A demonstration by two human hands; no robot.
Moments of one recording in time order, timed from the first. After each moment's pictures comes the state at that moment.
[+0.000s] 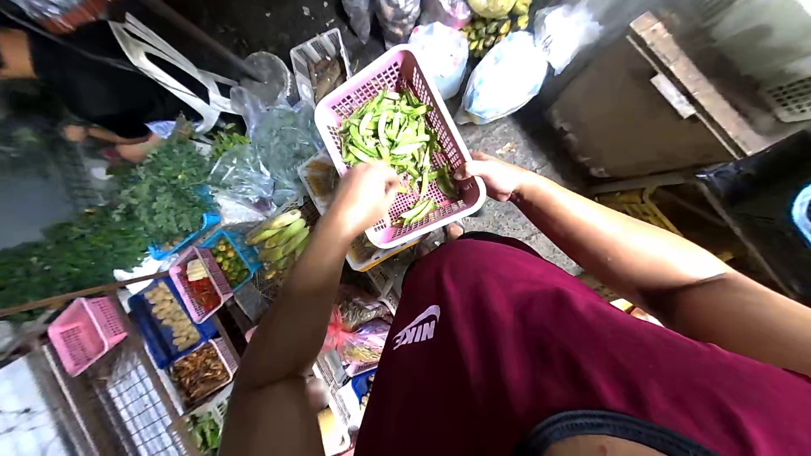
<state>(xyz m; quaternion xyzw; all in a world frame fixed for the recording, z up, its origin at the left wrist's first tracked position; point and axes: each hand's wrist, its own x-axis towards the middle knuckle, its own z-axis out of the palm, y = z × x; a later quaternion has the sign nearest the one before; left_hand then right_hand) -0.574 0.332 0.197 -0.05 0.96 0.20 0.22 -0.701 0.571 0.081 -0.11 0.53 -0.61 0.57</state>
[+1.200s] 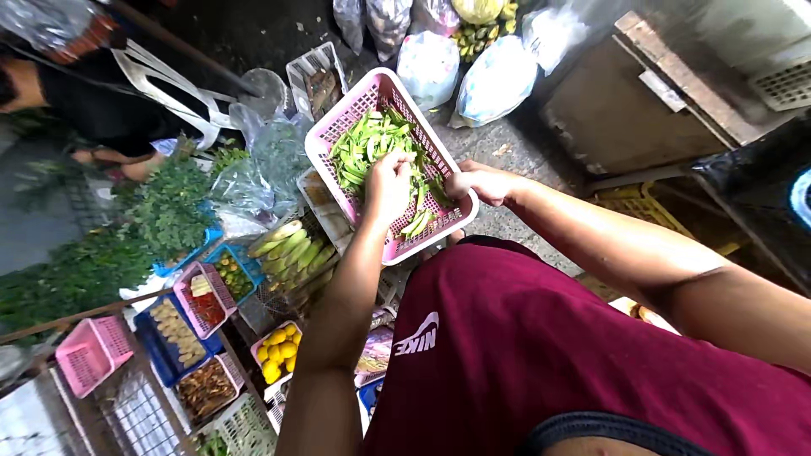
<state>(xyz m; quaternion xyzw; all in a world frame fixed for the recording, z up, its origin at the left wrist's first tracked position) -0.601 0.376 0.157 -0.25 0.88 0.41 0.07 -0.701 0.569 0.084 -0.14 0.56 -0.57 0.58</state>
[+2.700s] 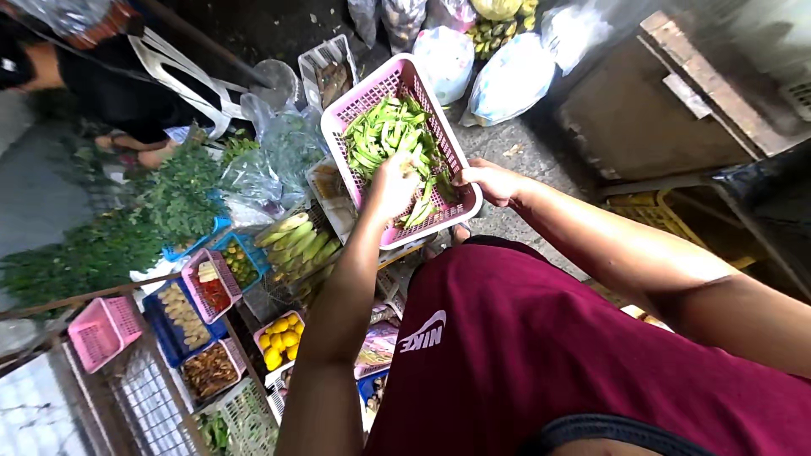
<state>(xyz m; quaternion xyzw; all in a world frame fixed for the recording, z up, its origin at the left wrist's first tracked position) -0.593 0.355 0.146 -0.22 0.86 0.44 0.12 -0.698 0.560 0.087 -0.11 0.56 -0.59 0.57</state>
